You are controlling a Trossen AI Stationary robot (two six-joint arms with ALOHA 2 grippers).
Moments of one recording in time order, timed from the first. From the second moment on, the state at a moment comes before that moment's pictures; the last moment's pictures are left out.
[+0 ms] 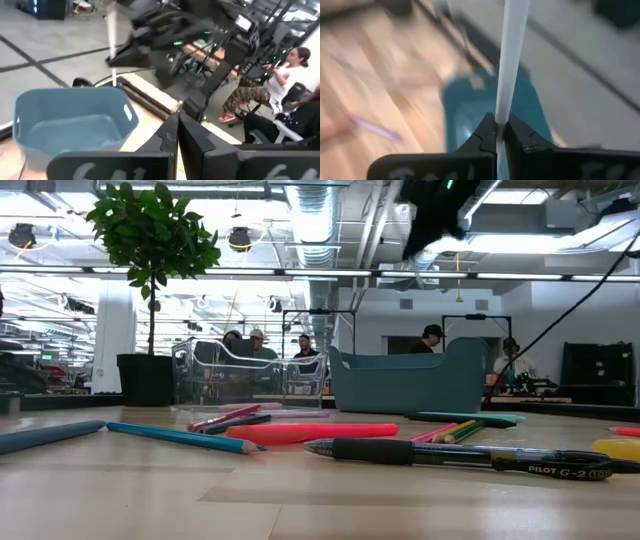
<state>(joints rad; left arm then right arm) -0.11 1.31 1.33 -0.23 -0.47 -0.54 -0.41 1.37 1.38 -0.81 0.24 0.04</state>
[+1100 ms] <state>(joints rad) -0.11 1.30 1.33 -0.34 -0.42 -0.59 -0.56 1.95 1.38 -0.88 0.19 -0.08</state>
